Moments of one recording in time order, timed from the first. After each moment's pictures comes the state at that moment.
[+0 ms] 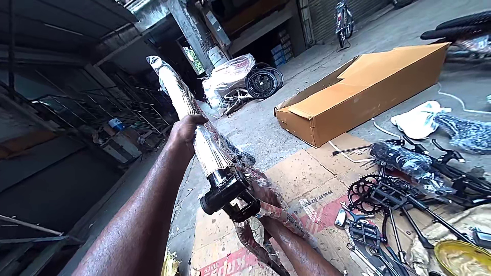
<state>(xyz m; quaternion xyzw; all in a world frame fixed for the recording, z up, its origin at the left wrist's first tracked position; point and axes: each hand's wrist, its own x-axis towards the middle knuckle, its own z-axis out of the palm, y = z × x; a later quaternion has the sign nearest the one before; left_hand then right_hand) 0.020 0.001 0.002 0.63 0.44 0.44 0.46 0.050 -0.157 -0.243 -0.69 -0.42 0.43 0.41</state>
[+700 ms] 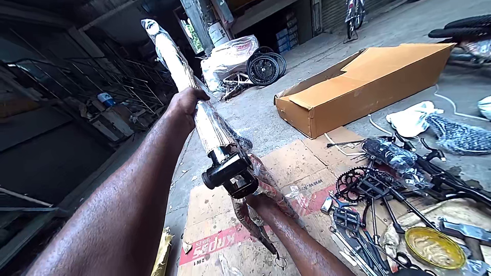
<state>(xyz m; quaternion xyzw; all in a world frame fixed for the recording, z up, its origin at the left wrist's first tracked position) 0.015 -0.006 0.006 0.63 0.46 0.42 0.46 0.038 -0.147 -0.260 -0.75 -0.47 0.35 0.31</state>
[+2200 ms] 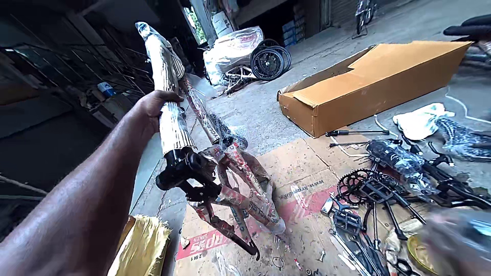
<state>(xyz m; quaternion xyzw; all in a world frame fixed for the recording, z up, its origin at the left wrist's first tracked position) -0.044 0.037 0.016 0.65 0.50 0.37 0.44 0.202 -0.441 -0.315 -0.75 -0.23 0.16 0.59</state>
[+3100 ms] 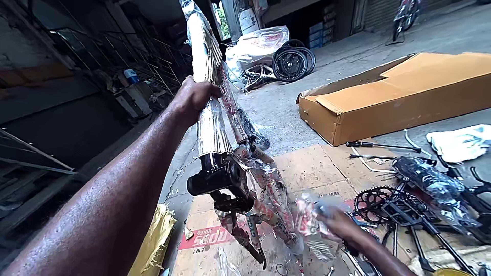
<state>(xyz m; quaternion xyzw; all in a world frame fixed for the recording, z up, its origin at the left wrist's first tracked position) -0.033 0.036 0.011 0.72 0.48 0.38 0.33 0.186 -0.210 -0.390 -0.73 -0.42 0.37 0.39</state>
